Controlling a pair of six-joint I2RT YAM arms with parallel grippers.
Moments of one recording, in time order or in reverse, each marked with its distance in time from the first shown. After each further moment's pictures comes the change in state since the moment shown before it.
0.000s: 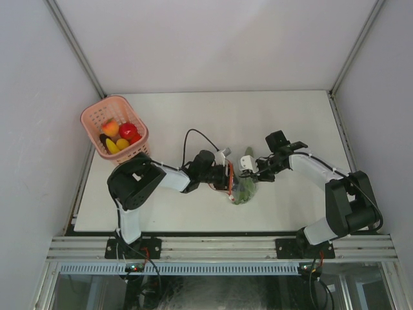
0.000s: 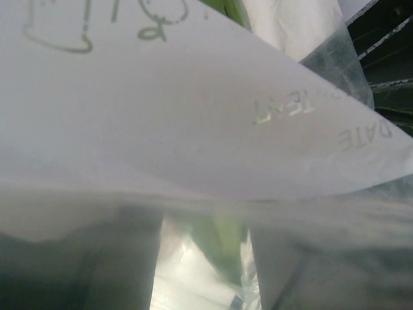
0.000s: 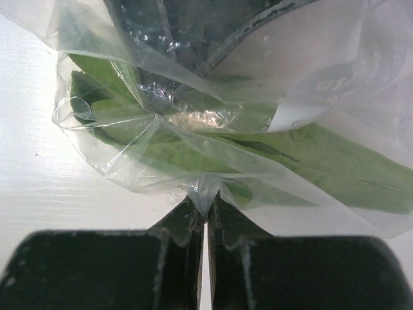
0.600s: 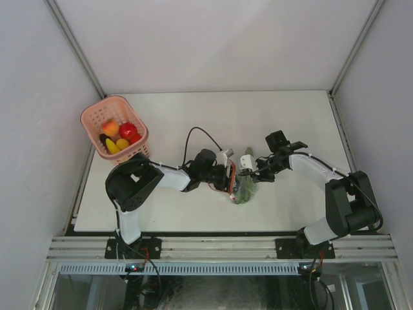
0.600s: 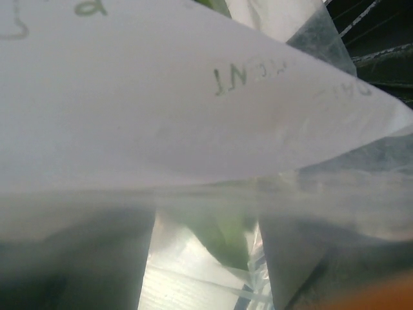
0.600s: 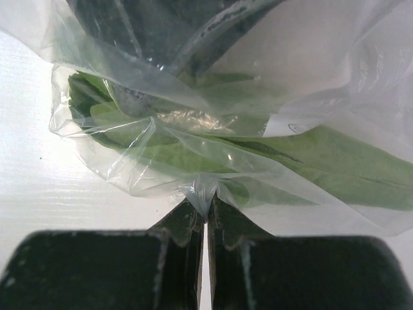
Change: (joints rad) left arm -0.010 -0.019 0.021 -0.075 0.019 0.108; right arm 0.000 0.000 0.000 0.003 0.001 0.035
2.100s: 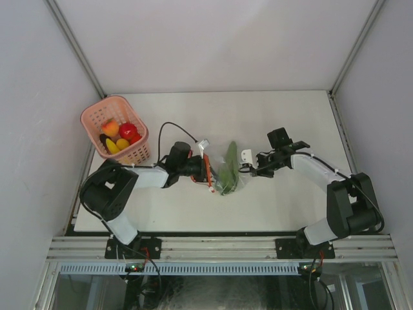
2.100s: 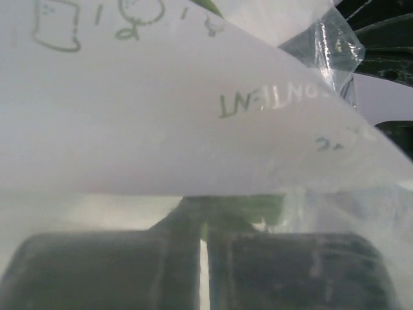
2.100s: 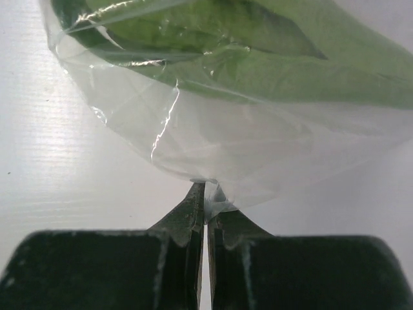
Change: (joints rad) left arm 0.204 -0.192 -0.121 -0.092 0.060 0.070; right arm -0.027 -0.010 0.004 0.073 -0.004 0.053
